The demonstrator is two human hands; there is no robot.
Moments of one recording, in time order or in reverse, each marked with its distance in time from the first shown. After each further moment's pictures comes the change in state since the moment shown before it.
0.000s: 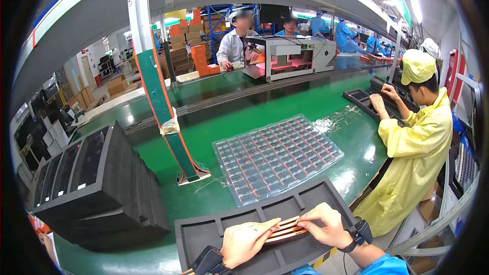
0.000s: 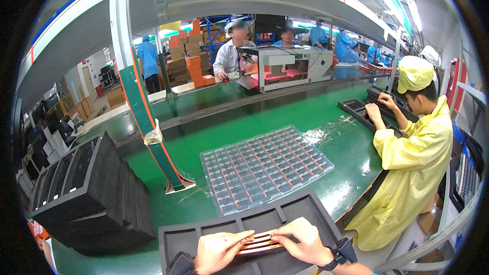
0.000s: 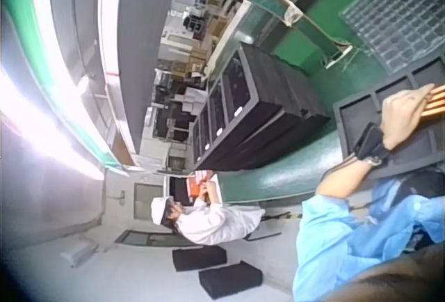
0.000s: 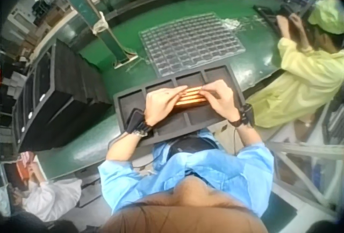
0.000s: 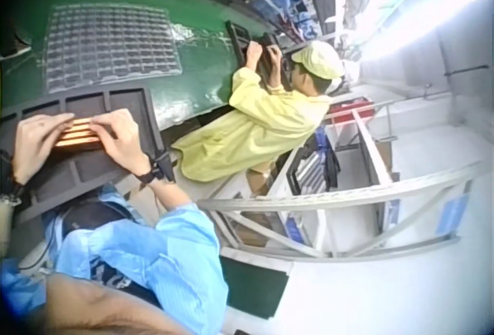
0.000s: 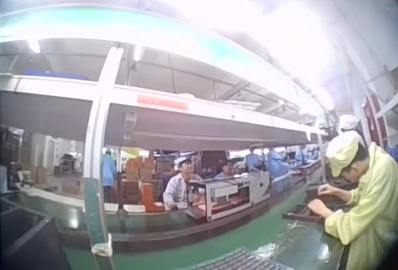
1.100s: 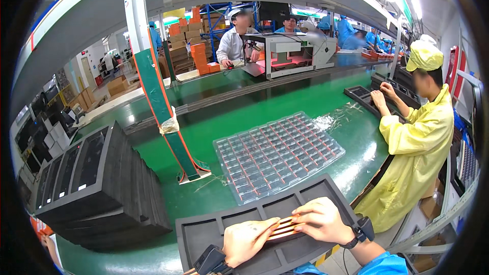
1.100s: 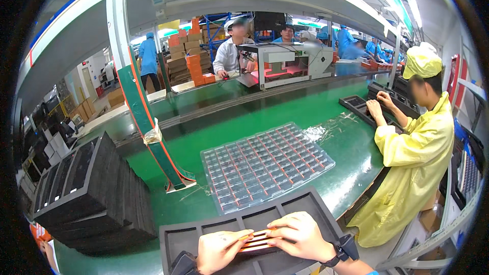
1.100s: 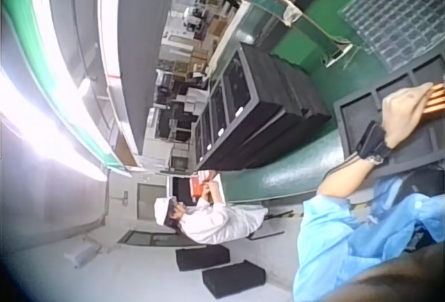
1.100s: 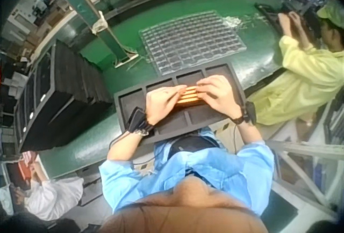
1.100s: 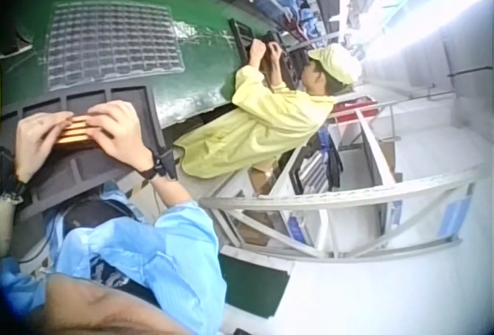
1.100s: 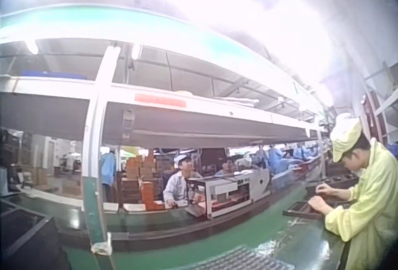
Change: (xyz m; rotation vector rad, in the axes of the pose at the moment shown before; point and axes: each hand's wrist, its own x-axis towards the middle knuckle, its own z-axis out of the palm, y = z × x) left_hand 0.001 0.004 0.004 -0.037 0.069 -0.042; right_hand 0.011 0.006 -0.002 -0.038 -0.146 -0.136
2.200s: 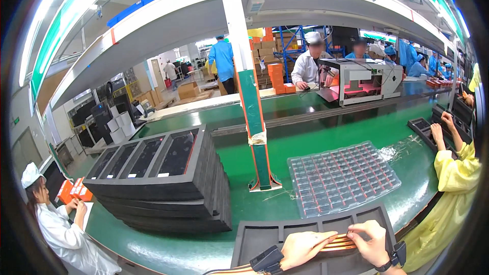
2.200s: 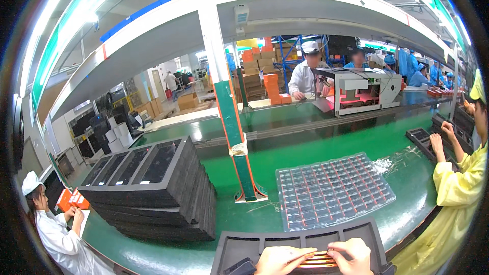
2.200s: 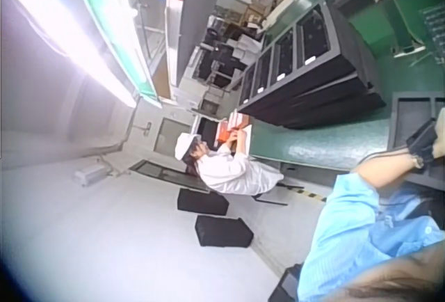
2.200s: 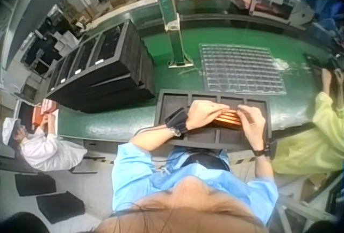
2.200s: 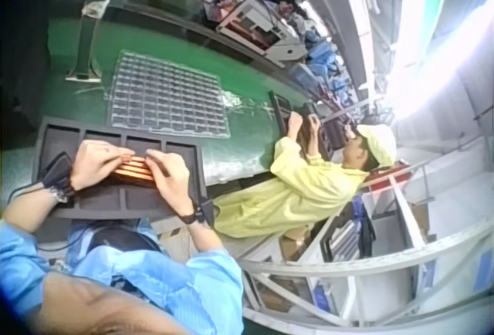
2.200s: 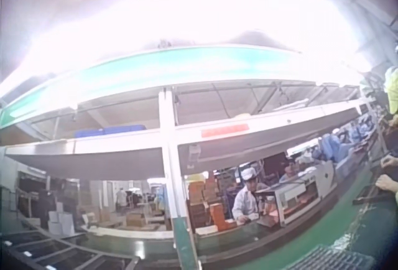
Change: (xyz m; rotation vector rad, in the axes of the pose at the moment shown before) left_hand -0.012 -0.012 0.012 0.042 -0.068 -0.021; right_hand 0.013 -0.030 0.008 -0.002 0.157 0.239
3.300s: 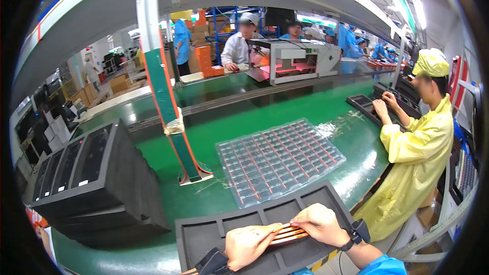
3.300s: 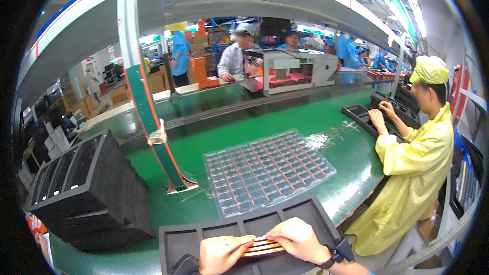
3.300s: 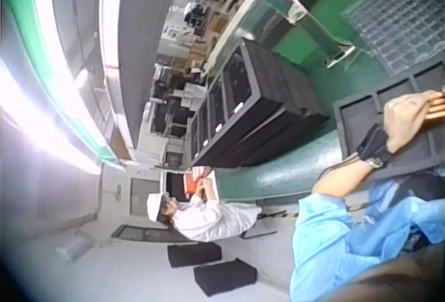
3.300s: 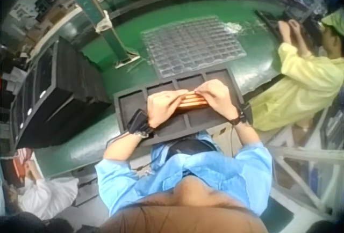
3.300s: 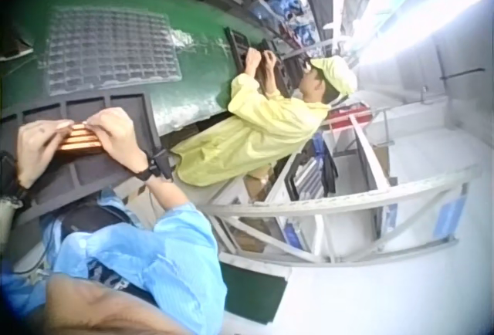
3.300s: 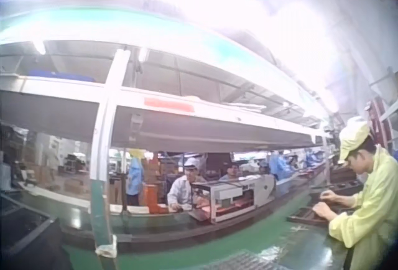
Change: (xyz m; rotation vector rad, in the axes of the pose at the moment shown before) left_hand 0.006 0.009 -0.017 -0.020 0.161 0.066; right_hand 0.010 0.035 0.010 0.159 -0.134 -0.215
